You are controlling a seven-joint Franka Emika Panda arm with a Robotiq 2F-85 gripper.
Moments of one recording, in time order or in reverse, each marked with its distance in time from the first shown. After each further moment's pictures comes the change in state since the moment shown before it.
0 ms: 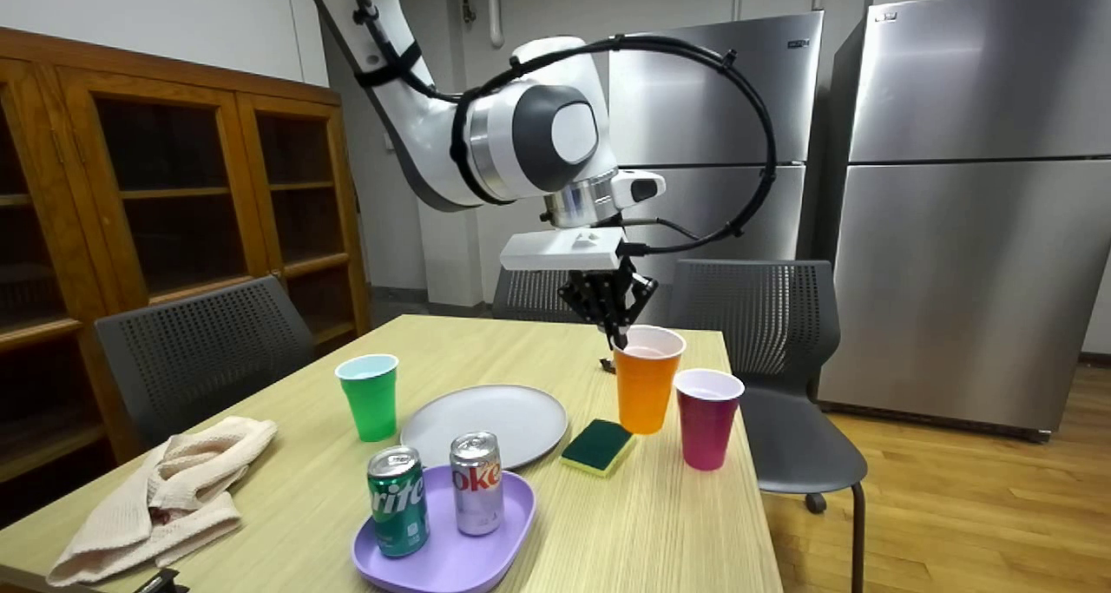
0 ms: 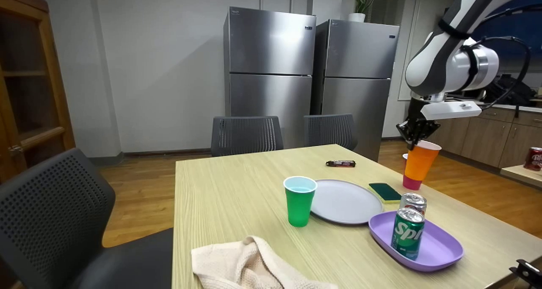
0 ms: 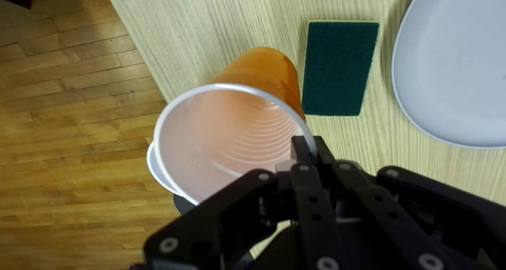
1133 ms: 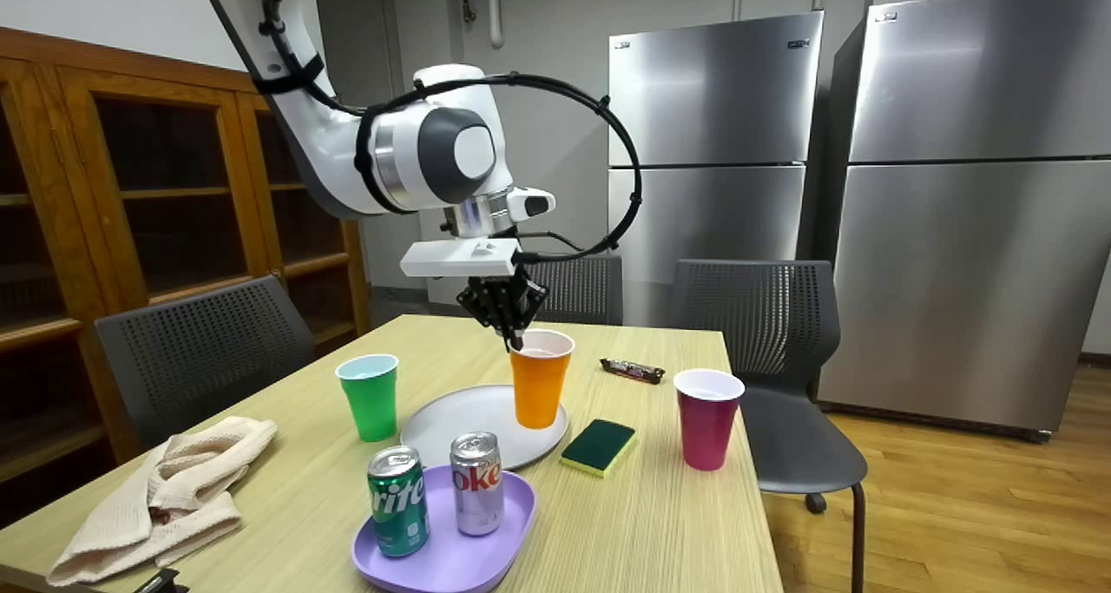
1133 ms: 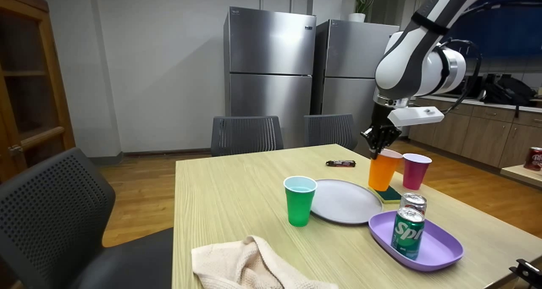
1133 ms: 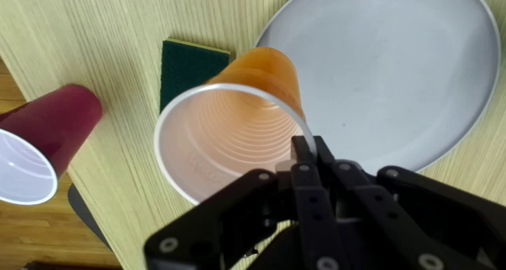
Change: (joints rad) arm 0.132 -0.032 0.103 -0.081 0.000 0.003 0.013
